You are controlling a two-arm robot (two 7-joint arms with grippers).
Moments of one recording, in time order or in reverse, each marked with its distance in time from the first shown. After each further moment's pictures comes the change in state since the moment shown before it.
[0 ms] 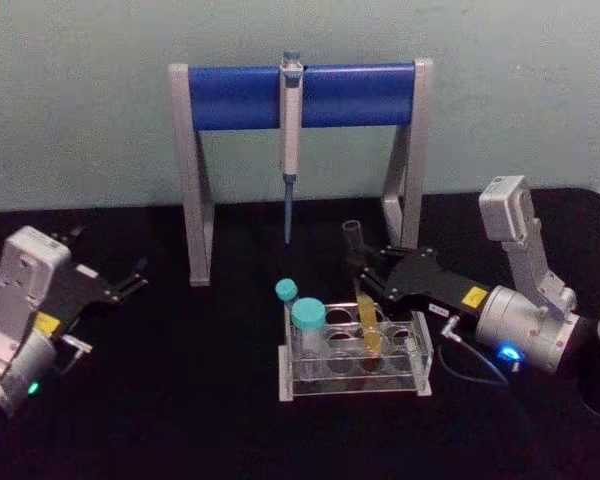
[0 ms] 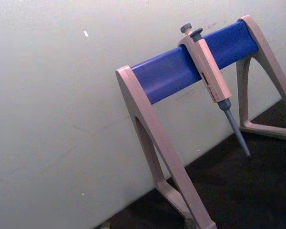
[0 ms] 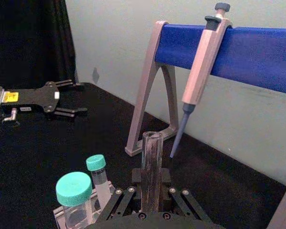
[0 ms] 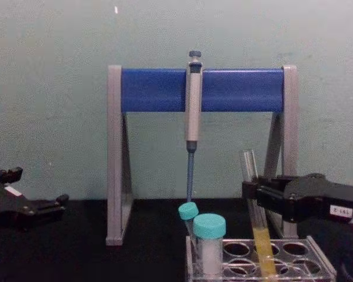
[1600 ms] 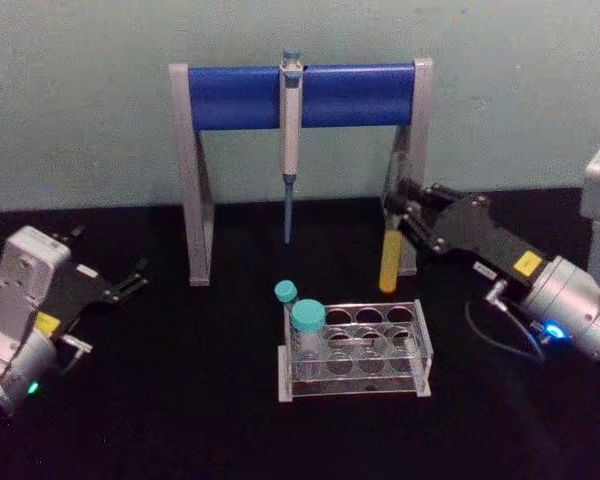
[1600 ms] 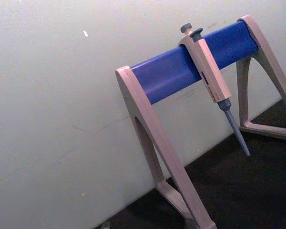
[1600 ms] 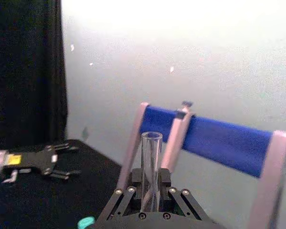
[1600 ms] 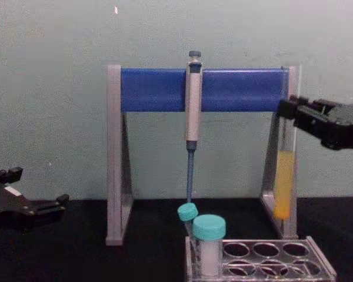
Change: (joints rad) left arm 0.000 0.000 0.000 0.000 0.000 0.000 0.000; right arm -0.096 0.034 0.117 -0.154 0.093 -0.167 -0.012
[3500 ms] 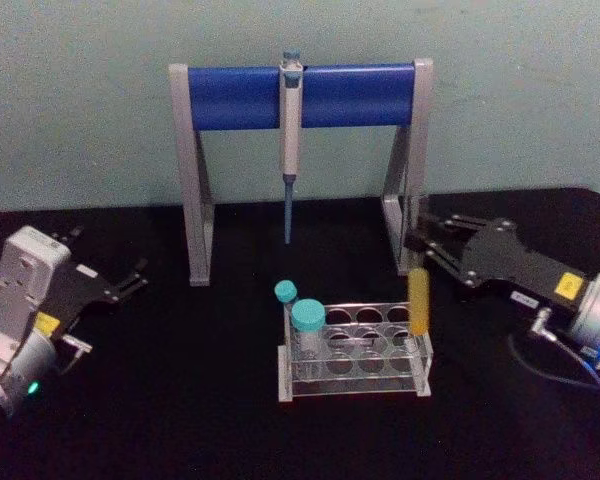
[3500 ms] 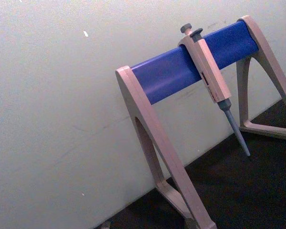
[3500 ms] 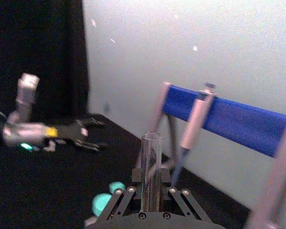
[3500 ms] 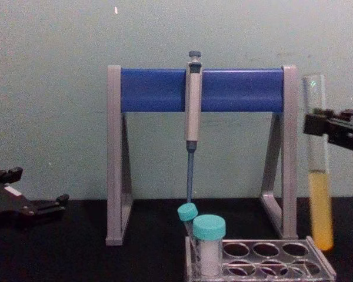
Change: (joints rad) left arm 0.000 0.000 0.000 0.000 0.000 0.000 0.000; right arm -0.102 0.171 0.031 -0.195 0.058 0.148 0.025
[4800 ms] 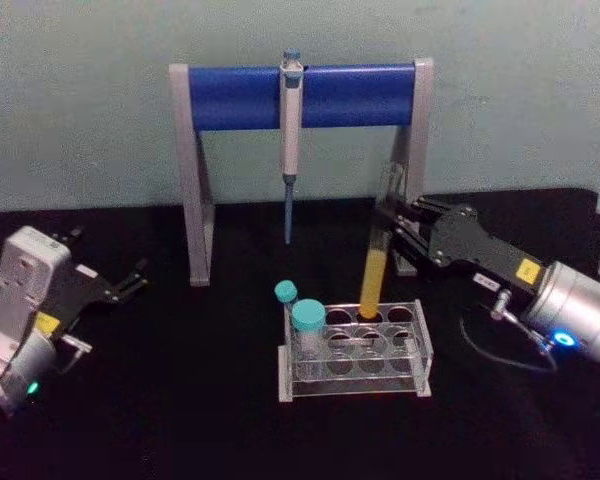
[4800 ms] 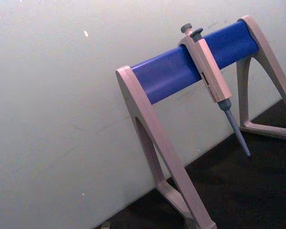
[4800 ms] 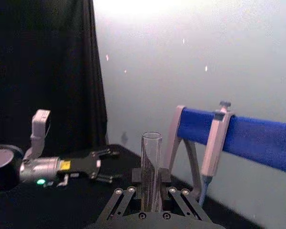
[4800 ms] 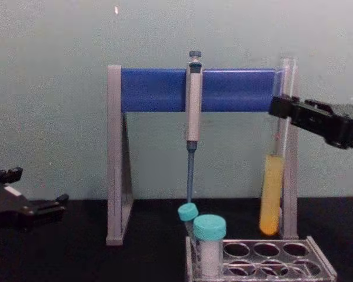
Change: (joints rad) left arm 0.000 0.000 0.000 0.000 0.000 0.000 0.000; right arm 0.105 -0.157 -0.031 0.183 0.072 -0.072 0.136
